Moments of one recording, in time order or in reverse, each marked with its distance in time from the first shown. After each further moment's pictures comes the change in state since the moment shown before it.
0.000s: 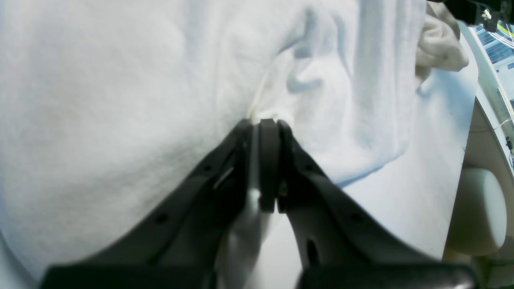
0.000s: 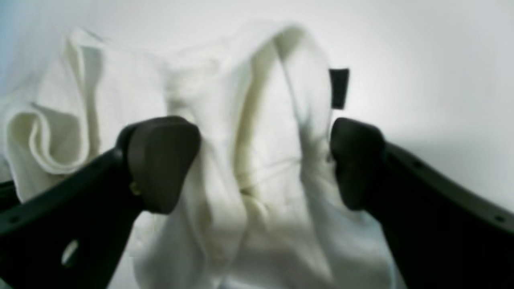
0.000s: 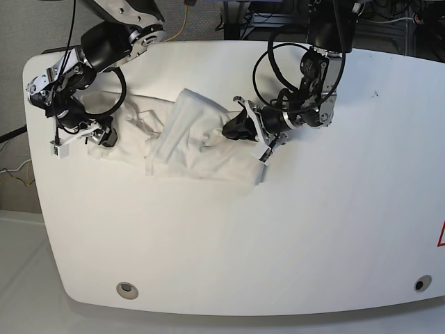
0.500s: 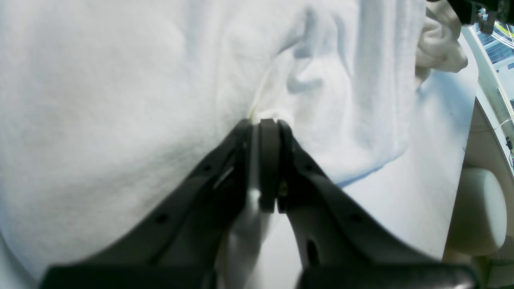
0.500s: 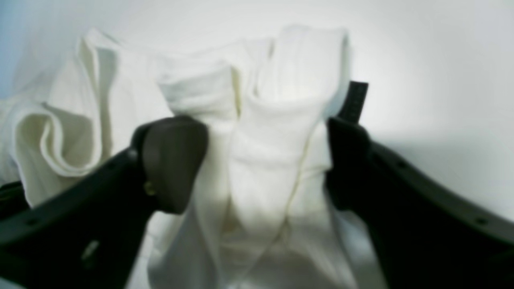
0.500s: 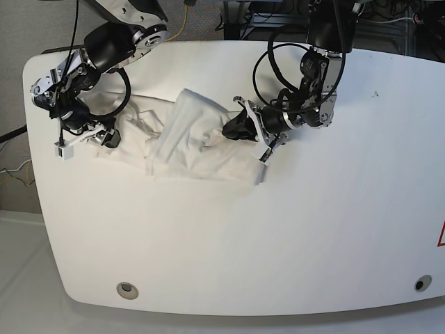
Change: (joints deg) left arm 0.0 0.0 0.0 0.0 0.0 0.0 0.0; right arm 0.1 -1.1 -1.9 0.0 -0.2 -0.3 0.2
